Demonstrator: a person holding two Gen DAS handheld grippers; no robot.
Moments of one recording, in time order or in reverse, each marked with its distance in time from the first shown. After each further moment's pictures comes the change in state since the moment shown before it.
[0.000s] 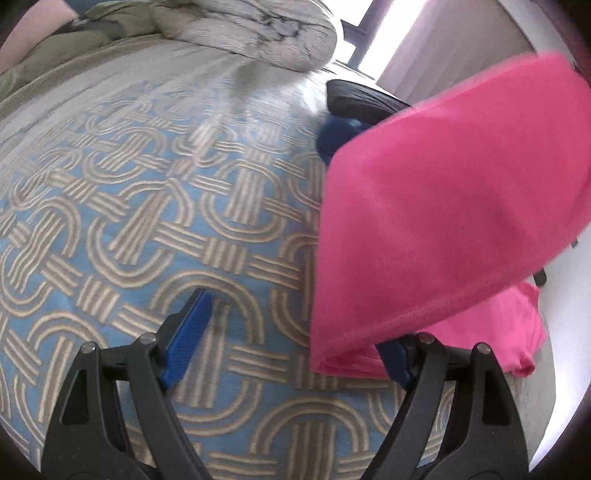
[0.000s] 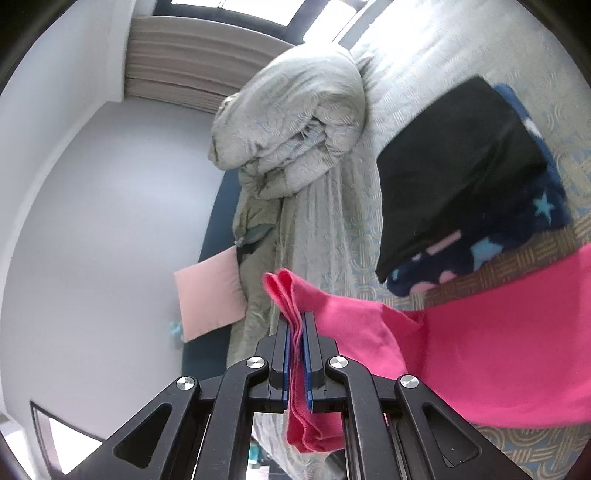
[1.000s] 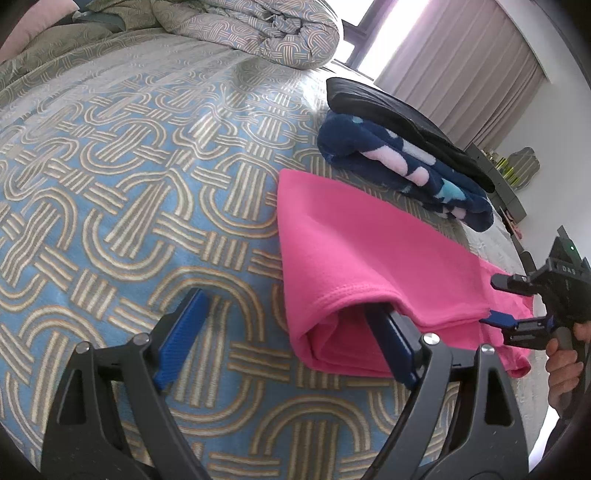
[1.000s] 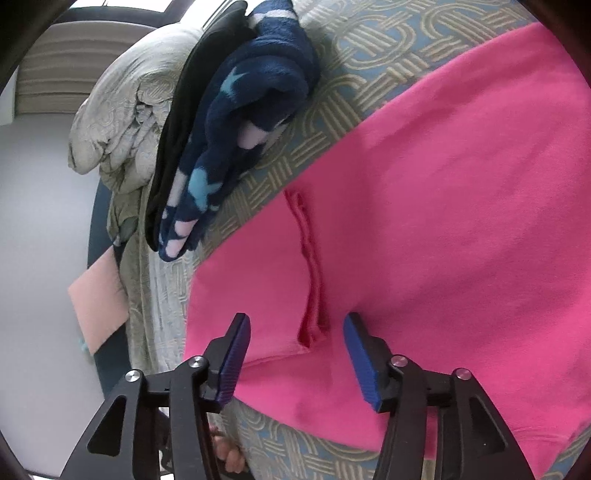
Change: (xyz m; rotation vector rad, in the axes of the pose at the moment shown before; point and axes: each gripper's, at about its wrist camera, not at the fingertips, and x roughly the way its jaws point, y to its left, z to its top) left arm 0.000 0.002 -0.004 -0.008 0.013 -0.034; right arm 0.004 -0.193 -0.053 0.209 0.129 -0.368
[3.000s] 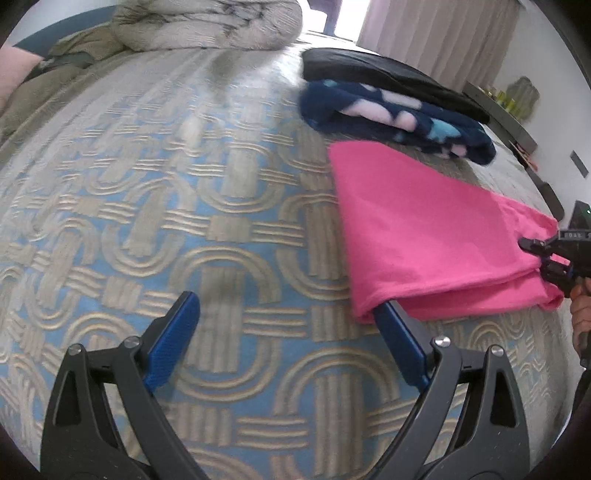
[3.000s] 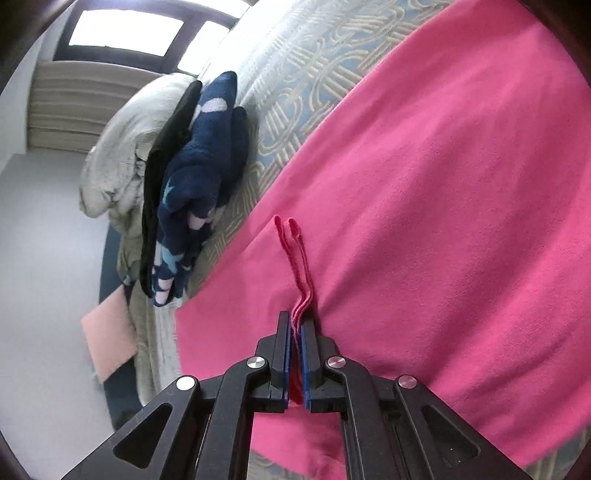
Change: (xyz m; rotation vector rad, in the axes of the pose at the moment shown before) left arm -0.015 -0.014 -0.010 0.213 0.078 0.138; right arm -0.063 -0.082 0.009 0.035 -0.177 0.047
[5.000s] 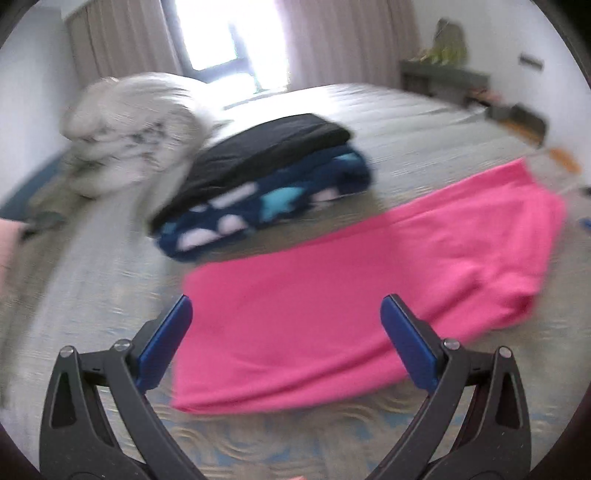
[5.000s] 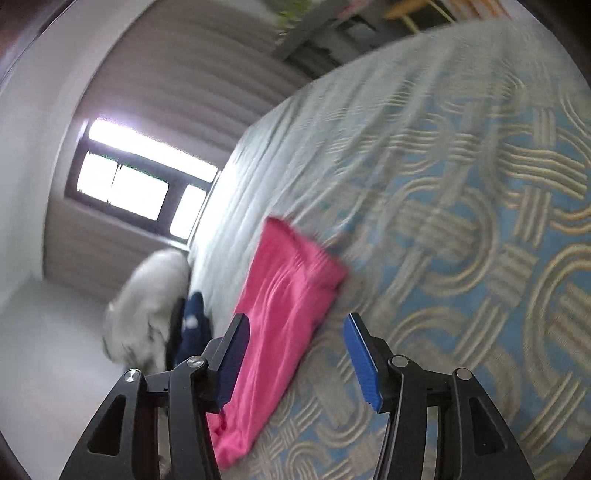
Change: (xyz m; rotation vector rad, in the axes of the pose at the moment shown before) left arm -0.023 -0.187 0.027 0.417 -0.227 0.049; right arm -0.237 -0.175 -0.013 0.282 -0.562 0.095
